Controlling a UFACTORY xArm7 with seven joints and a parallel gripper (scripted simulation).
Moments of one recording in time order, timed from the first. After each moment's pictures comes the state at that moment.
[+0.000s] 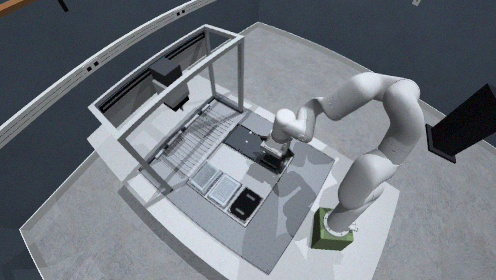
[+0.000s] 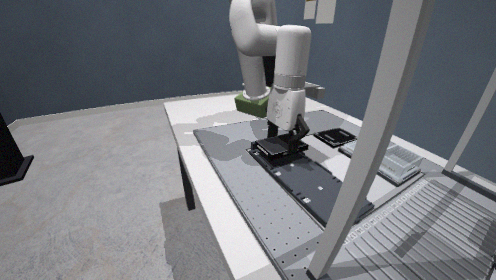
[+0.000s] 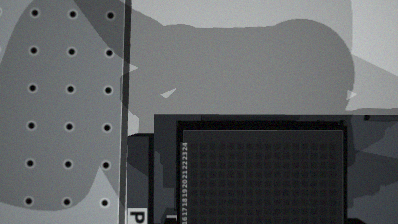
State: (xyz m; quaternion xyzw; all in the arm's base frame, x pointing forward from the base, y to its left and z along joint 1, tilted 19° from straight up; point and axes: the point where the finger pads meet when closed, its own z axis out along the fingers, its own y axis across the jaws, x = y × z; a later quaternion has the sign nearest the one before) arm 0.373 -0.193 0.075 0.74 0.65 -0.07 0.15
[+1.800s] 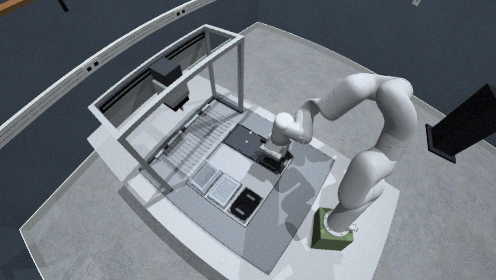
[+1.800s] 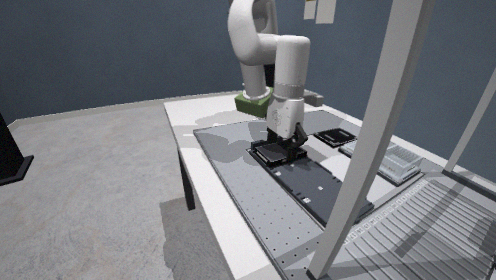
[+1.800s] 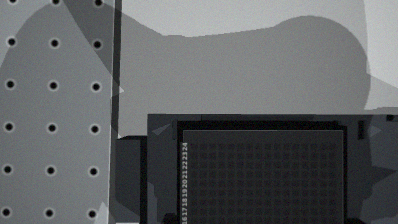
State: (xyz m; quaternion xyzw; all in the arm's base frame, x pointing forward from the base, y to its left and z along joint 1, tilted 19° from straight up) arm 0.375 -0.200 0.055 0.74 0.65 -0.07 0.15
